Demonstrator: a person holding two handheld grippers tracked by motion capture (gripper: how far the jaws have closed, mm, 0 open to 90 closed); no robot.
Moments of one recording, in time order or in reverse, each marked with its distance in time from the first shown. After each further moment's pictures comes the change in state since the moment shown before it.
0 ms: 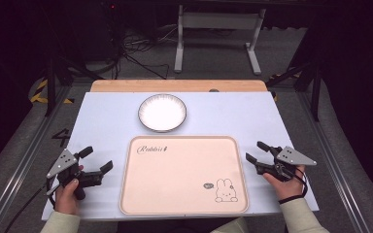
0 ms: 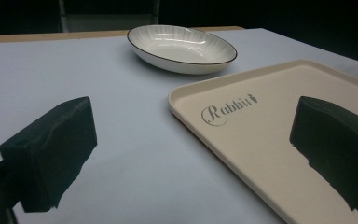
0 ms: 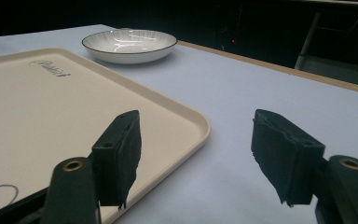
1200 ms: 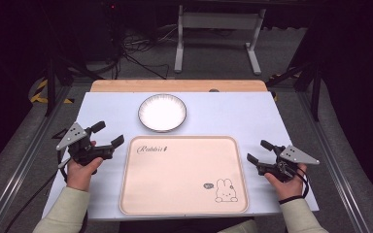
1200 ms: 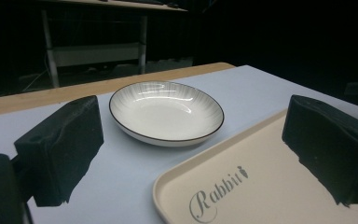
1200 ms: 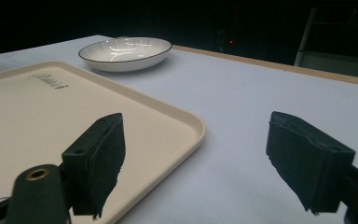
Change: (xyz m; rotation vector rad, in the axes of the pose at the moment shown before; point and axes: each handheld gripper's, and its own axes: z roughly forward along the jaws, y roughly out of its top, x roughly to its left) left arm -0.005 0.069 0.048 -0.064 -0.065 0.037; right arm -0.006 -0.002 -0.002 -0.020 -0.004 0.069
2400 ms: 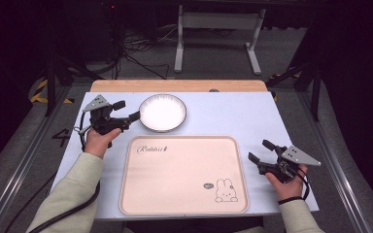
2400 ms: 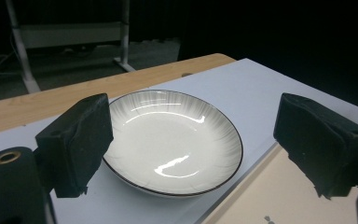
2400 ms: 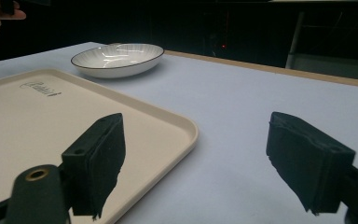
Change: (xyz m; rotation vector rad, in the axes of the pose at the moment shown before) left arm 0.038 0.032 0.081 0.102 -0.077 -0.058; right arm 0.000 -0.001 -0.002 -0.022 -0.031 0.019
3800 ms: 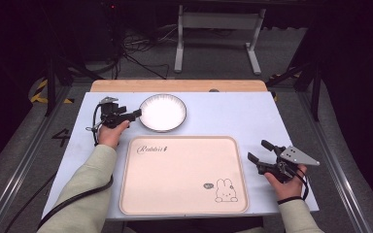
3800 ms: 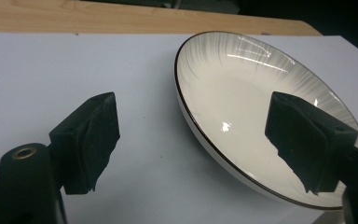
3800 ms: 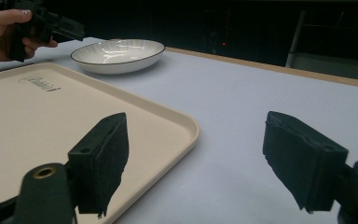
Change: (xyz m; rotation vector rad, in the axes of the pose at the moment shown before) left arm 0.048 -0.034 0.055 0.173 0.204 -0.217; right arm 0.002 0.000 0.001 0.014 0.000 -0.017
